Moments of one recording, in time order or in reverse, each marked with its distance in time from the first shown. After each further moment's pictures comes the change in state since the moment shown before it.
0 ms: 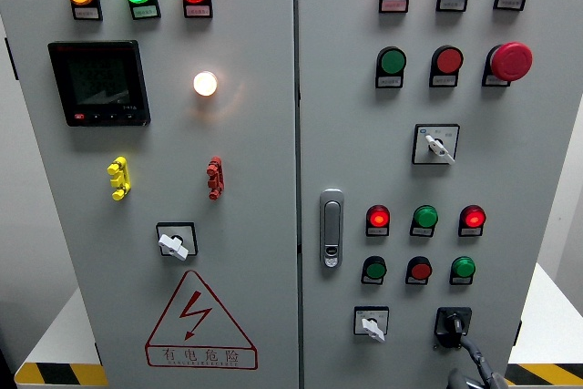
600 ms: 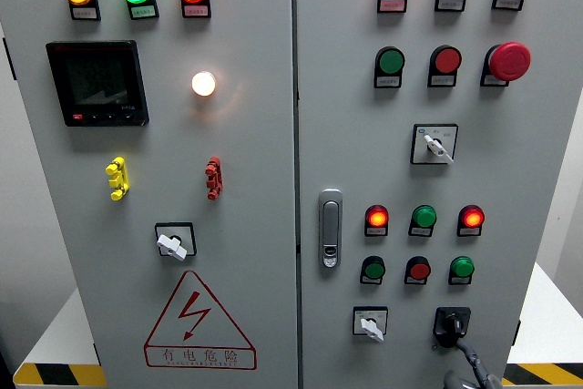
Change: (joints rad) left arm 0.000 0.000 0.000 0.000 0.000 0.000 0.000; right arm 0.000 0.000 -0.018 0.001 0.017 -0.001 -0.006
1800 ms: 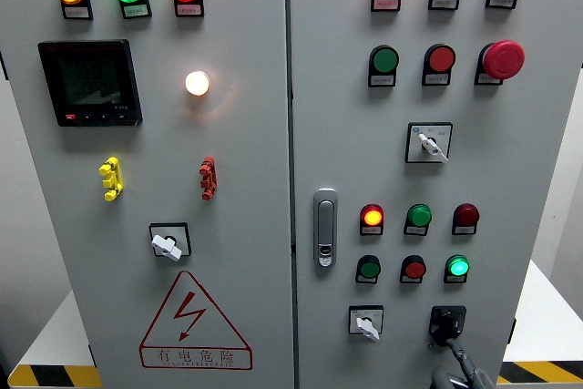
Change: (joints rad) left arm 0.000 0.000 0.000 0.000 0.000 0.000 0.000; right arm 0.026 0.000 -0.028 0.005 0.000 0.003 -0.018
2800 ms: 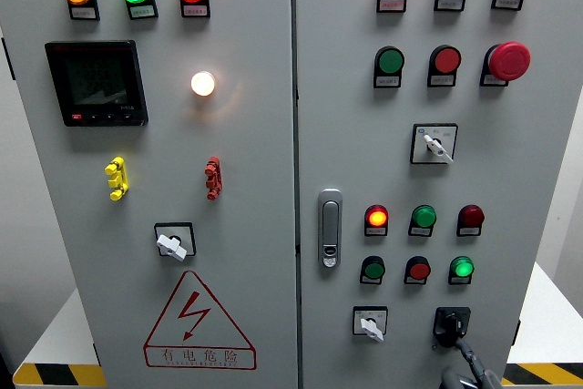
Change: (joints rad) left arm 0.000 0.000 0.000 0.000 0.000 0.000 0.000; right arm -0.005 0.001 0.039 -0.017 0.000 -0.001 0.004
